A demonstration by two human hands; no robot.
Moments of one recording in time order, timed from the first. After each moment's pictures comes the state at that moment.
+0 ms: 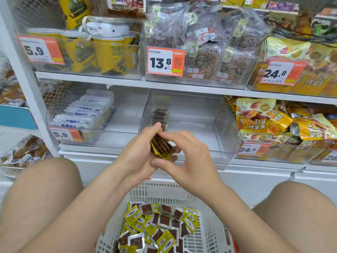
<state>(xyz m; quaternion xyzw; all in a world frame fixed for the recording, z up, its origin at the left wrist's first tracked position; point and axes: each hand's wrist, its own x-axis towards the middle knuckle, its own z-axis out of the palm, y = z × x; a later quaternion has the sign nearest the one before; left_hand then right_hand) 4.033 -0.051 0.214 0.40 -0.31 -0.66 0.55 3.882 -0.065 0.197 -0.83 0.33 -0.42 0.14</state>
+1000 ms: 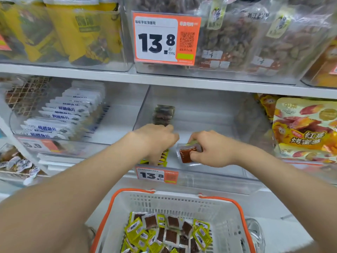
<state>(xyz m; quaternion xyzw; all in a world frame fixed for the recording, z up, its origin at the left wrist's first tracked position) 4.063 -0.235 0.173 0.52 -0.83 0.00 -0.21 3.860 -0.260 0.171 -0.88 0.45 0.05 0.18</state>
